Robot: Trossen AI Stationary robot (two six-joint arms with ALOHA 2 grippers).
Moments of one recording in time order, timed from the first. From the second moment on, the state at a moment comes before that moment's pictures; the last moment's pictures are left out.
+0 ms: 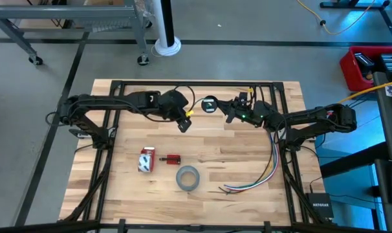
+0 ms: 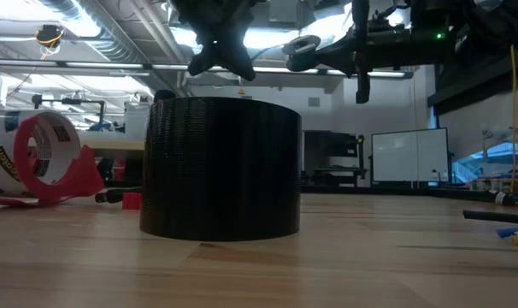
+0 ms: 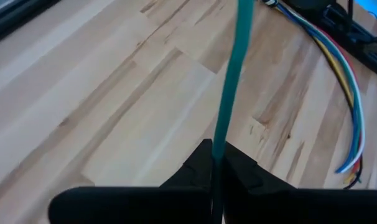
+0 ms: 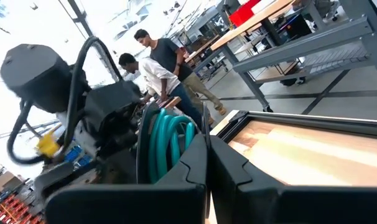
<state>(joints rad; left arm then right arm) 0.16 1.54 1.31 -0.59 -0.09 -0.49 -0.22 1.27 0.47 0.92 0.17 0.67</state>
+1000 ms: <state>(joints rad) 0.08 1.77 1.31 -0.13 -0.08 -0.69 -0.22 1.28 0.50 0.87 0.22 0.67</state>
